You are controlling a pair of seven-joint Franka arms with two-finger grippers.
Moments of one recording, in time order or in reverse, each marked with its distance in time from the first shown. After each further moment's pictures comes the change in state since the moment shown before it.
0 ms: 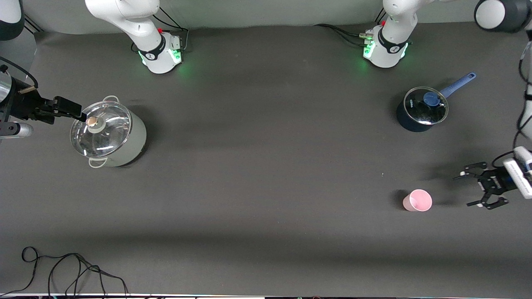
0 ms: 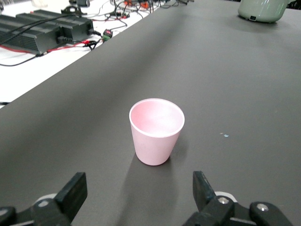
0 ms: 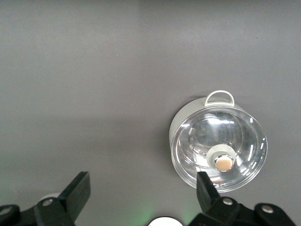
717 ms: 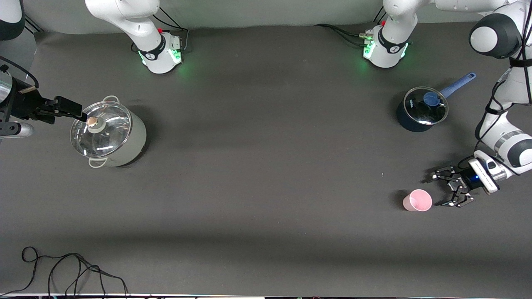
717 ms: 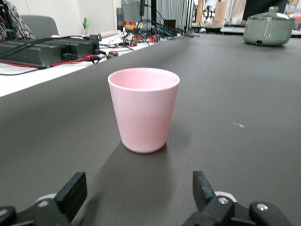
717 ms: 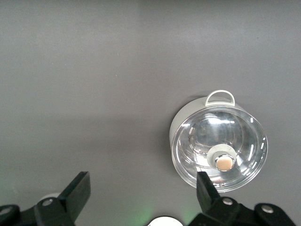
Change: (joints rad) left arm 0.021 0.166 -0.026 -0.046 -0.242 -0.023 0.241; right arm 0.001 0.000 0.002 0.000 0.000 -0.002 0.000
